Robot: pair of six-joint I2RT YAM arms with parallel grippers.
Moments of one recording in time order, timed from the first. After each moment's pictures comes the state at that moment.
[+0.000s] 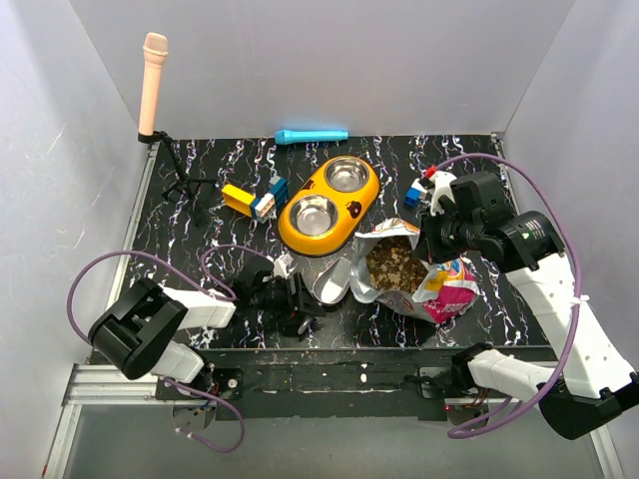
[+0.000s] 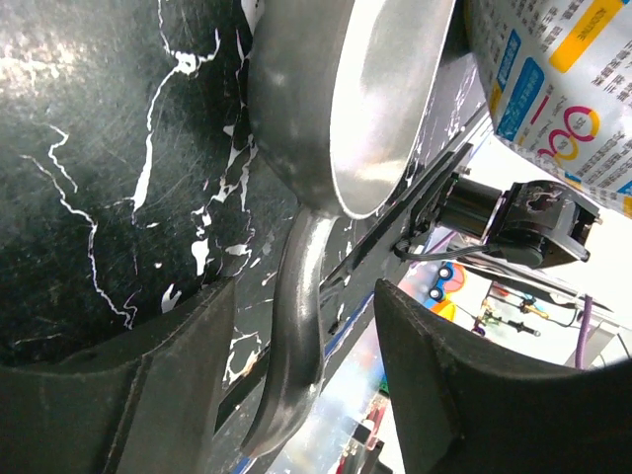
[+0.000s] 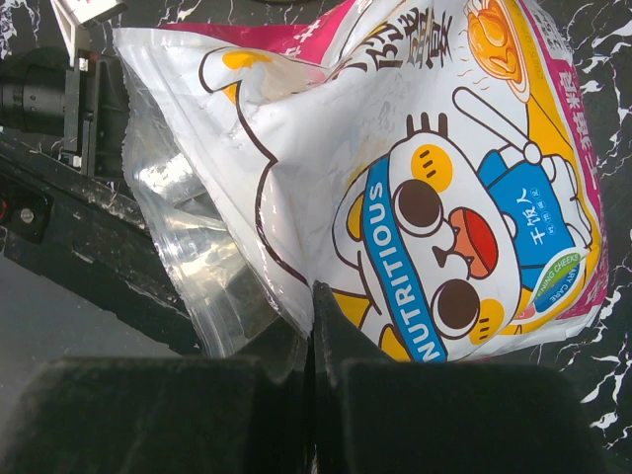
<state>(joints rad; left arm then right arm) -0.65 1.43 0.34 0.38 0.58 -1.02 0.49 1.07 1.40 -1.19 -0.19 0.18</state>
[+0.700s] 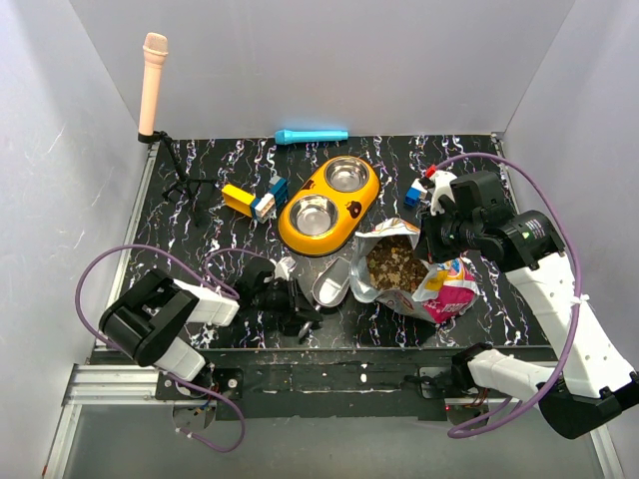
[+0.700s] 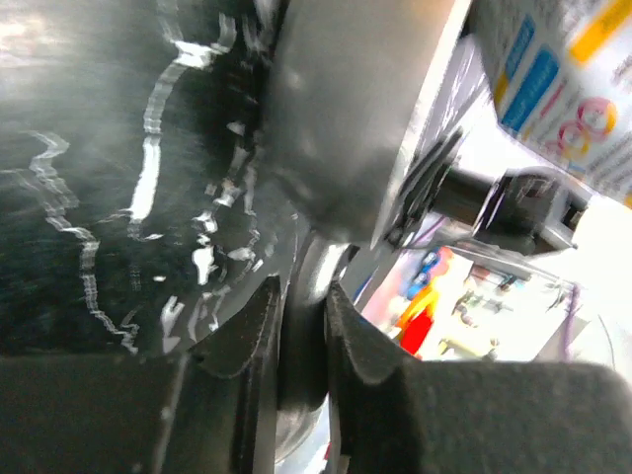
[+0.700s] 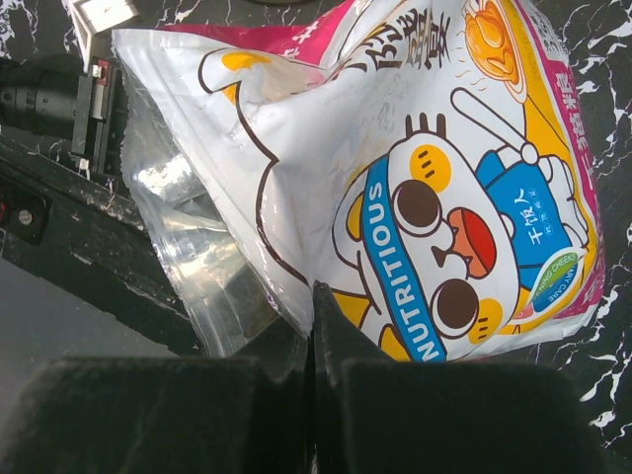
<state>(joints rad) -0.64 1.52 0.32 0.48 0.61 -1.07 0.49 1.07 1.40 -1.19 -0.19 0.18</state>
